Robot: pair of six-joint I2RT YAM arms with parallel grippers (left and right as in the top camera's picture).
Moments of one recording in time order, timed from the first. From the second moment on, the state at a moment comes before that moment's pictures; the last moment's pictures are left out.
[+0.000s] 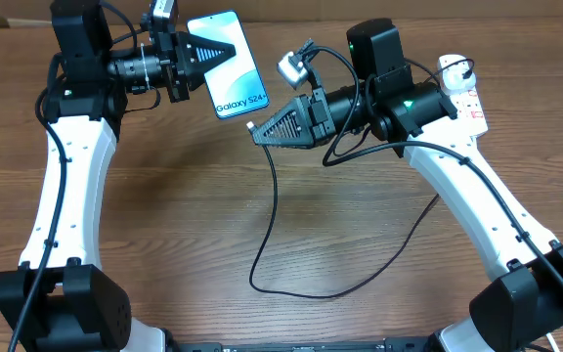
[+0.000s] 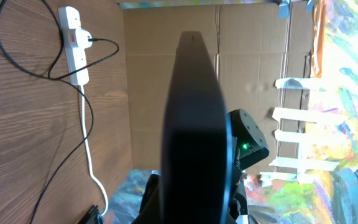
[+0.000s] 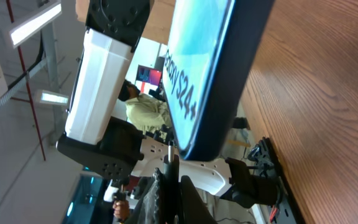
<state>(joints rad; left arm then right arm) 0.05 1.69 1.55 -0.28 1.35 -1.10 0.41 1.72 1.58 -0.52 -1.42 0.58</state>
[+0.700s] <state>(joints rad) 0.05 1.69 1.55 -0.28 1.35 -1.10 0.41 1.72 1.58 -0.40 -1.37 0.74</state>
